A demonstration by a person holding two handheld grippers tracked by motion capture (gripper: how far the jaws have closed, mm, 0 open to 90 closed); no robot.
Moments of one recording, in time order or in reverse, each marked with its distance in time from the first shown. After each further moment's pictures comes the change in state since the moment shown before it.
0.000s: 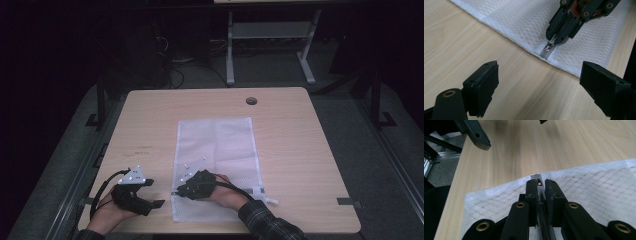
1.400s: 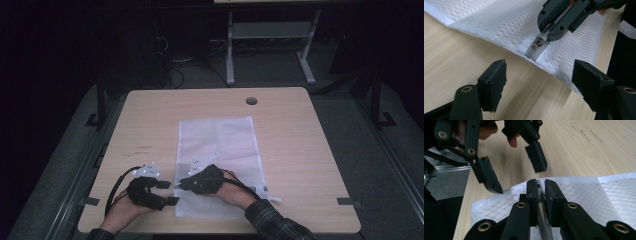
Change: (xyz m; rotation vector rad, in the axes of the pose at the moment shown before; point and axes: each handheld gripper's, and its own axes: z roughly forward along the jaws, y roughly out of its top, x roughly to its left) left arm -0.008 0.024 0.028 0.000 -0.142 -0.091; right arm 0.003 0.008 -0.035 -0.102 -0.043 0.009
